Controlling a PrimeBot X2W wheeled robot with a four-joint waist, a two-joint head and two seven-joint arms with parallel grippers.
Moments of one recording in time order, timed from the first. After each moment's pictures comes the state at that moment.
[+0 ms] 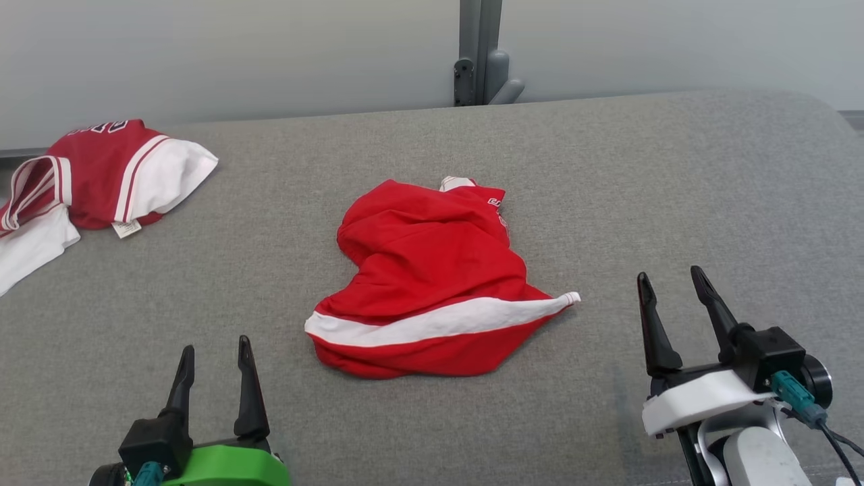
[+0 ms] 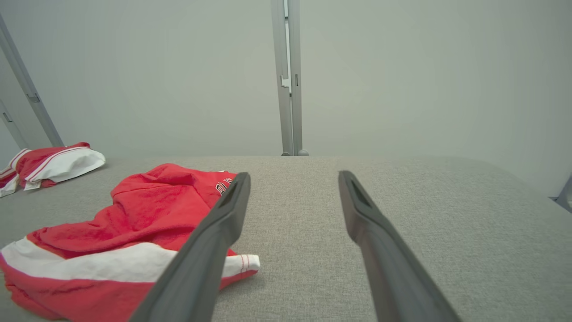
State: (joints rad) left arm 0.04 0.05 -0.08 0.15 -0.26 0.05 -0.26; right arm -0.09 -0.05 0.02 0.18 0.10 0.13 -0.26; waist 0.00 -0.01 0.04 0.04
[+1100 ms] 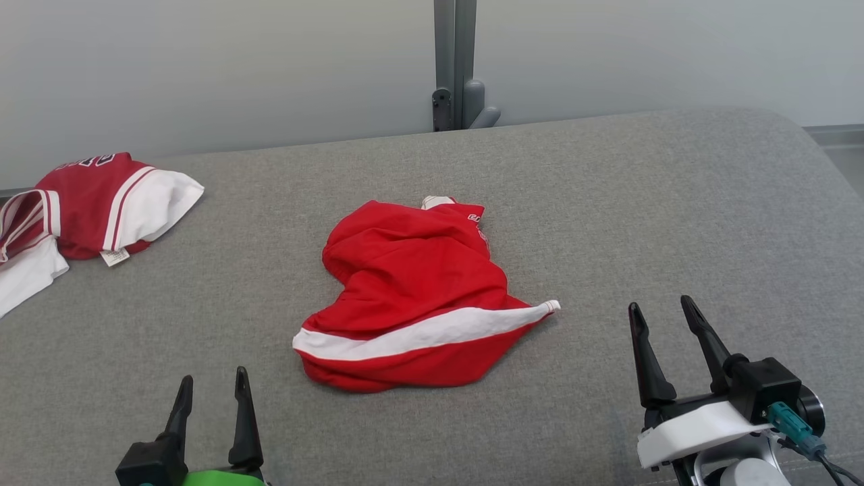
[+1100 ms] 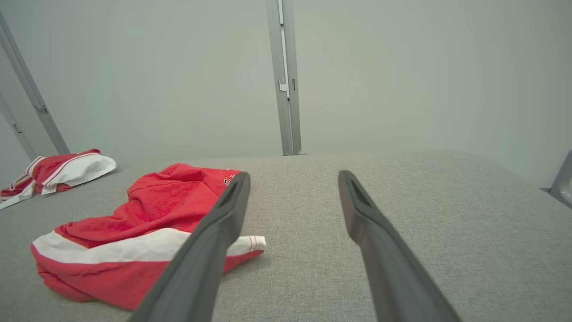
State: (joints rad) left arm 0.09 0.05 -0.03 0.19 -0.23 -0.01 -0.26; right arm 0.00 -0.05 0.06 0.12 0.13 0.13 -0.26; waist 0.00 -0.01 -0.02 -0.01
